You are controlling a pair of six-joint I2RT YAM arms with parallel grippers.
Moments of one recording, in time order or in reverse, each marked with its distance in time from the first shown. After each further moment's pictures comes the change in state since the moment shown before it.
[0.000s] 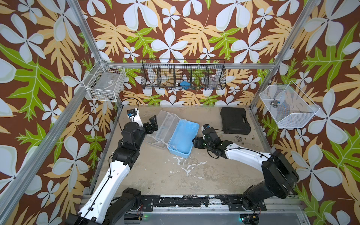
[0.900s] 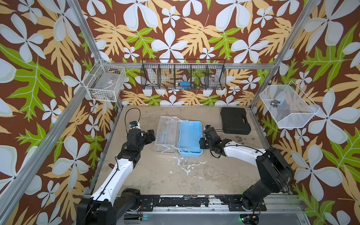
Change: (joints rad) left arm 0.093 0.131 -0.211 0.022 0.073 -0.095; right arm -0.121 0.008 -0.024 -0.074 0.074 -0.143
